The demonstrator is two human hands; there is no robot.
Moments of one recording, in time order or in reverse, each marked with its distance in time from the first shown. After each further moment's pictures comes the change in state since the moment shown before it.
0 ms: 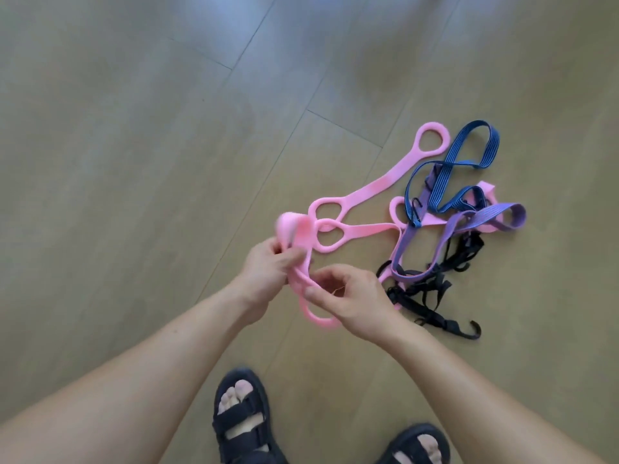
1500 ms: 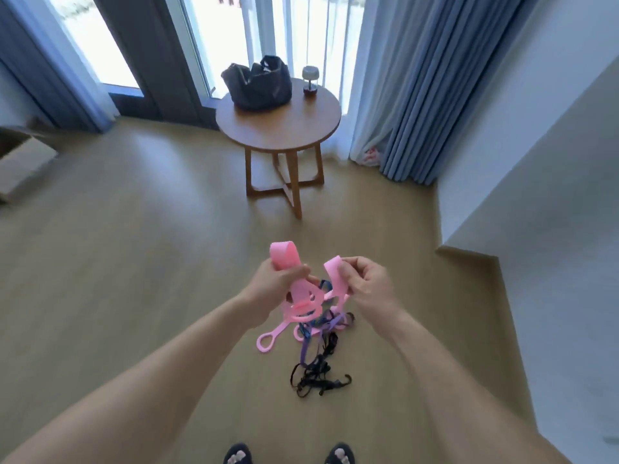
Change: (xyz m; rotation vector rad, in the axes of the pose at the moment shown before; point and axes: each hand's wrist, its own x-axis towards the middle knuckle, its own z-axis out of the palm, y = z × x) left_hand -0.502 0.412 0.147 0.276 -0.311 0.419; right_hand -0.427 -0.428 -0.308 0.482 0.650 -0.162
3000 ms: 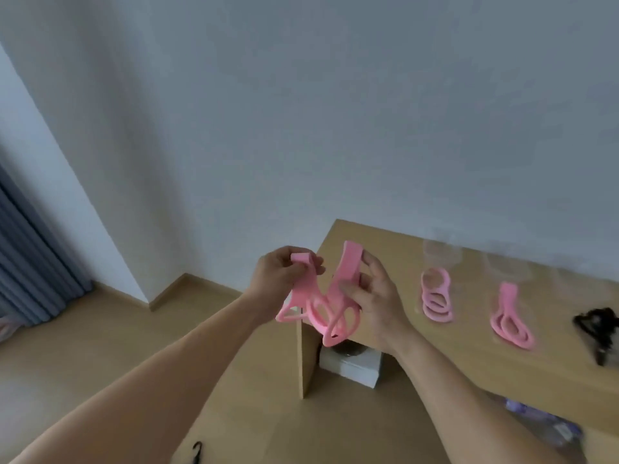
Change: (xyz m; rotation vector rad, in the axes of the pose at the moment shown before) left_hand -0.426 -0.028 0.290 0.249 -1.313 0.406; right_hand -0.611 0.046 -0.070 0.287 1.303 -0.337
